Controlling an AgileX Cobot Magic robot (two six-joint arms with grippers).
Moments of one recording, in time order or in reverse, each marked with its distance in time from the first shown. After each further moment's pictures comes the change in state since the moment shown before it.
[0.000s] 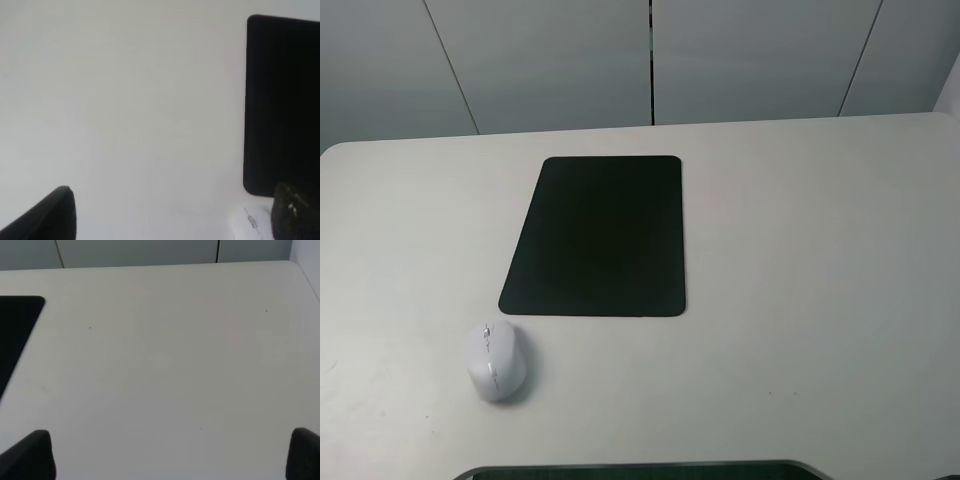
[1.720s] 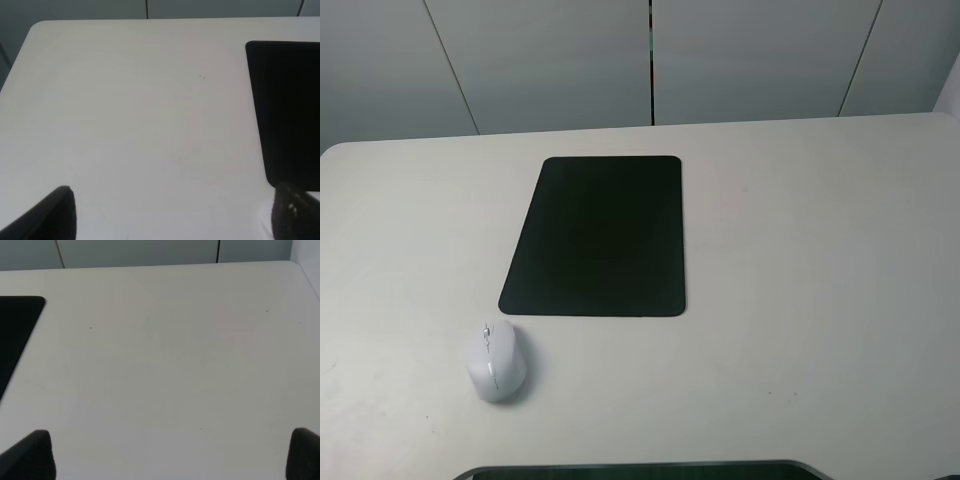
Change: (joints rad) left arm 0.016 -0.862 0.521 0.019 -0.078 0.092; right arm 0.000 0.000 0.000 0.000 0.000 0.000
